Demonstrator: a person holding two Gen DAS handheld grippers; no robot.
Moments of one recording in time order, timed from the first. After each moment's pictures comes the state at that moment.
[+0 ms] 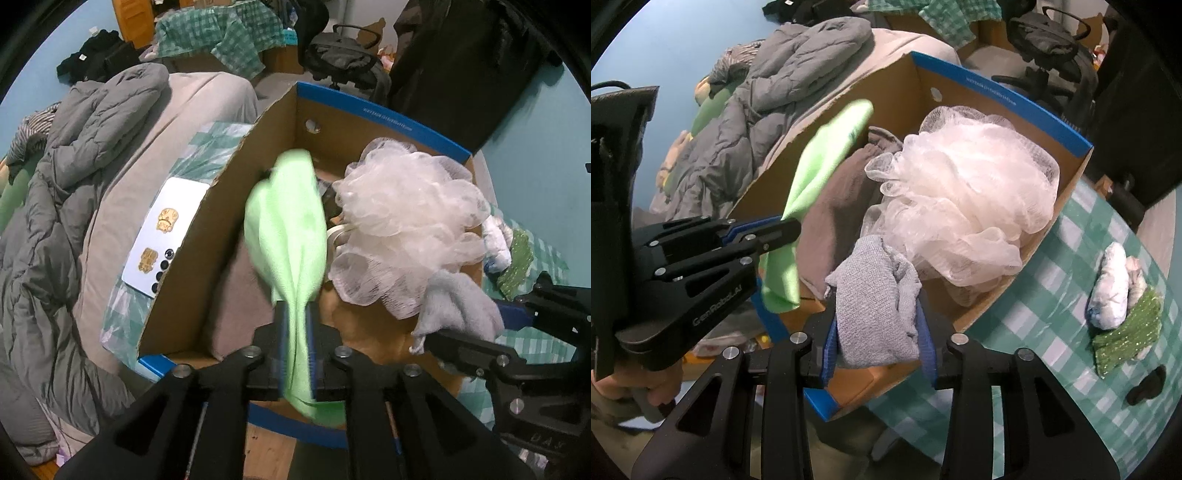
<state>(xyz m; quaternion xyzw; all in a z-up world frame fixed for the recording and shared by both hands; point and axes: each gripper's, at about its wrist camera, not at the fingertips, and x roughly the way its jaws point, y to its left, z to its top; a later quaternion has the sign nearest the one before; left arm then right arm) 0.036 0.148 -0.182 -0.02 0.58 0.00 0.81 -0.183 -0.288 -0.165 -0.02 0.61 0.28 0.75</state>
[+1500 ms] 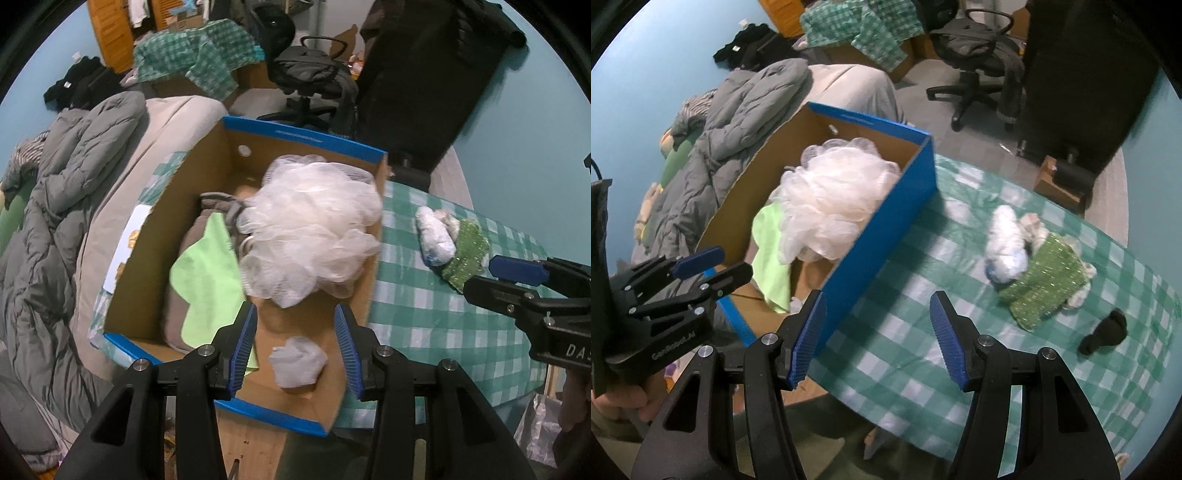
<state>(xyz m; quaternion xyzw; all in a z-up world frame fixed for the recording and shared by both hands) 0.013 0.062 -0.136 0.00 0.56 -0.04 0.83 -0.195 -0.413 -0.122 0.04 0.58 0.19 0.79</state>
